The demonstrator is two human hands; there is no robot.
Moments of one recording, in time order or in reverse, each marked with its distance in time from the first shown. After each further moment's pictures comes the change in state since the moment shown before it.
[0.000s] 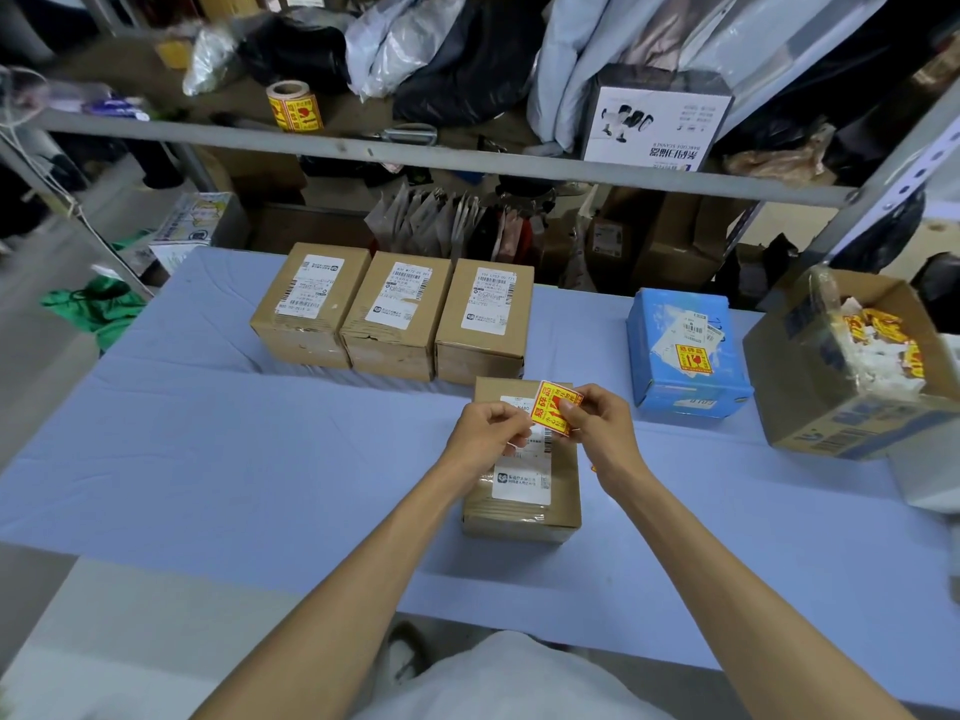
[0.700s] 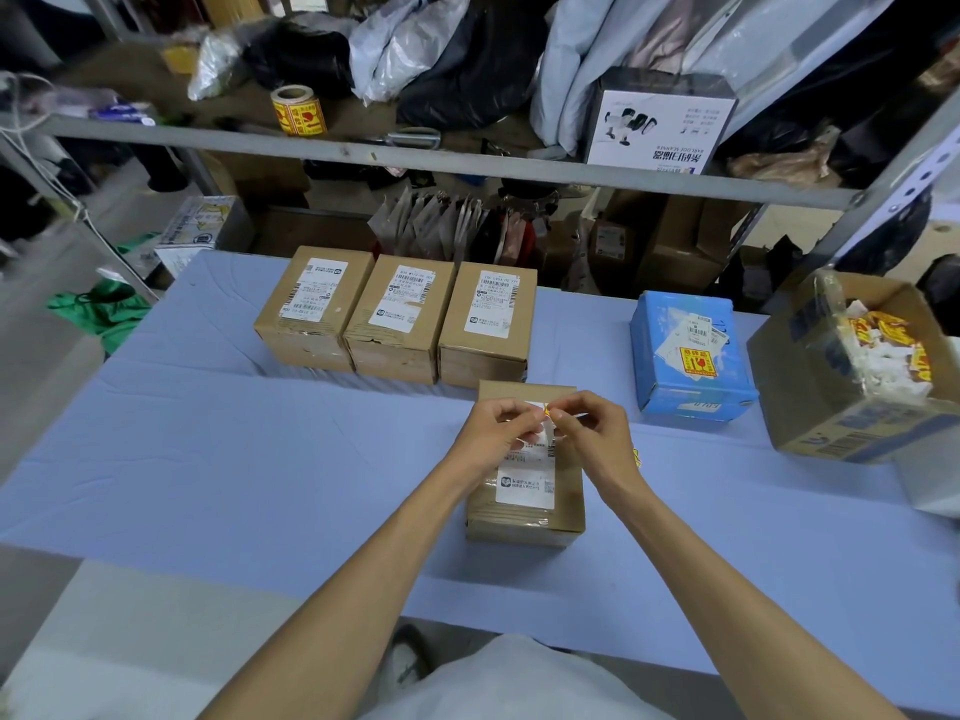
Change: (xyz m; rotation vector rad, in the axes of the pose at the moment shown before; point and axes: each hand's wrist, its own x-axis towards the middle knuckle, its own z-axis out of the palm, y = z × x) left_hand -0.001 0.010 0.003 -0.046 -0.077 0.054; right_hand -0.004 0.007 0.002 -0.116 -0.027 -0.193
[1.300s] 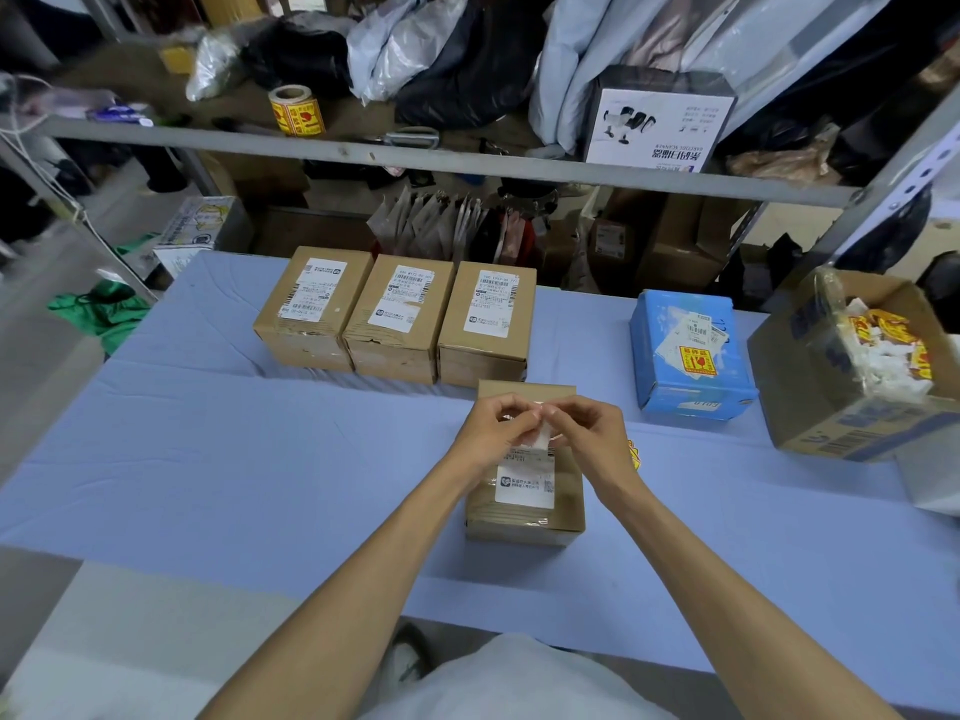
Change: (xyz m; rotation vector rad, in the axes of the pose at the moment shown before) left_hand 0.000 0.002 0.000 0.037 -0.005 0.047; right_hand -0.003 -0.005 0.003 0.124 -0.078 0.013
